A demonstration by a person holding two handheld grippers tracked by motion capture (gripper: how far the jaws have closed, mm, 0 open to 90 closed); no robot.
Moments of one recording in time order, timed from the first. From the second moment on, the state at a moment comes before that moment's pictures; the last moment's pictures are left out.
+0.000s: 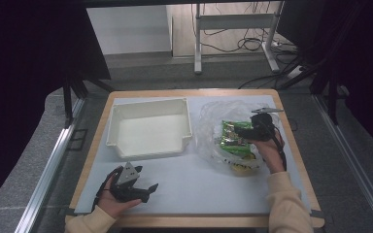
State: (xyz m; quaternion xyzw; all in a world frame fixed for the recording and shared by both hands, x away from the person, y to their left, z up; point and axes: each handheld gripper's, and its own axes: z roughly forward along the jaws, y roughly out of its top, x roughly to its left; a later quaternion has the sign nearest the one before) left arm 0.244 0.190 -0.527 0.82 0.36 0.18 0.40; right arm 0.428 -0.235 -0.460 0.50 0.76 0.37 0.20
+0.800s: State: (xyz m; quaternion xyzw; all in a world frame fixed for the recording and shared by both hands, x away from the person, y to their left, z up) left arm 0.243 0.190 -0.527 0.83 0.36 0.18 0.40; right arm 0.437 -0.248 -0.479 0.54 0.76 0.32 0.19
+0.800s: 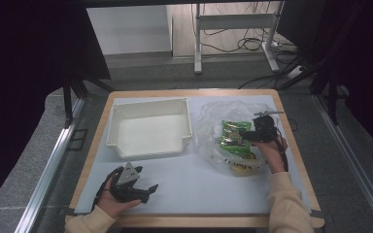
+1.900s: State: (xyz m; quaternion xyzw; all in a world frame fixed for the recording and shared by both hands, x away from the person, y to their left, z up) left arm 0.243 0.190 -0.526 0.82 0.36 0.18 0.40; right arm 0.439 -0.243 -0.485 0.56 0.76 0.26 0.18
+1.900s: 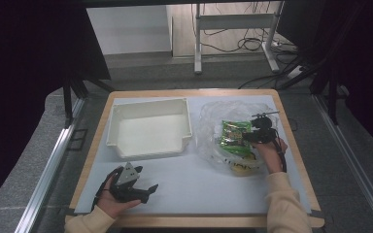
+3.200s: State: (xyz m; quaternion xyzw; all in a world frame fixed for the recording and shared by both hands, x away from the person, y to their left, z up) left arm 0.238 0.187 -0.522 0.83 0.33 0.17 0.42; right arm 0.445 -0.233 -0.491 0.60 0.75 0.21 0.15
